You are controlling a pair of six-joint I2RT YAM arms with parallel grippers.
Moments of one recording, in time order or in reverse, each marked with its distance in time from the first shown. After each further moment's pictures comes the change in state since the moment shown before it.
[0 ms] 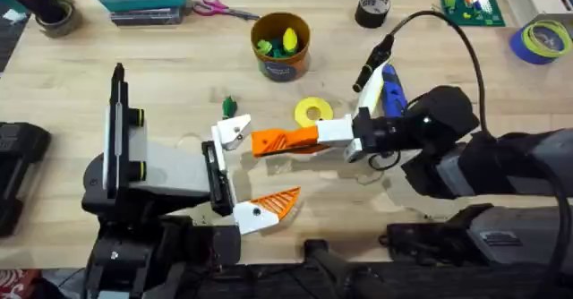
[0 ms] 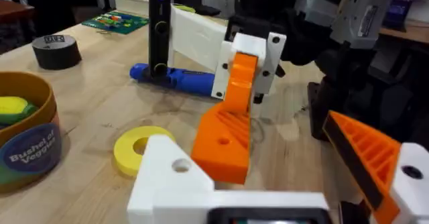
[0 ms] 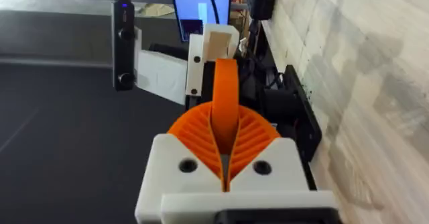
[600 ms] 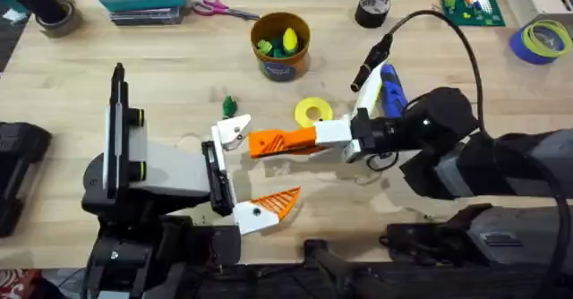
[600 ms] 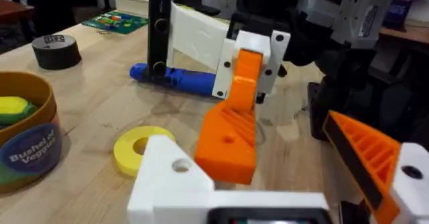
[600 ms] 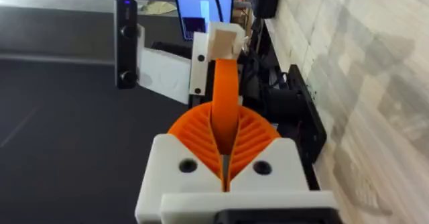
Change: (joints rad) left arm 0.000 0.000 0.000 0.000 0.000 0.000; right arm 0.023 0.000 0.004 0.023 0.015 0.011
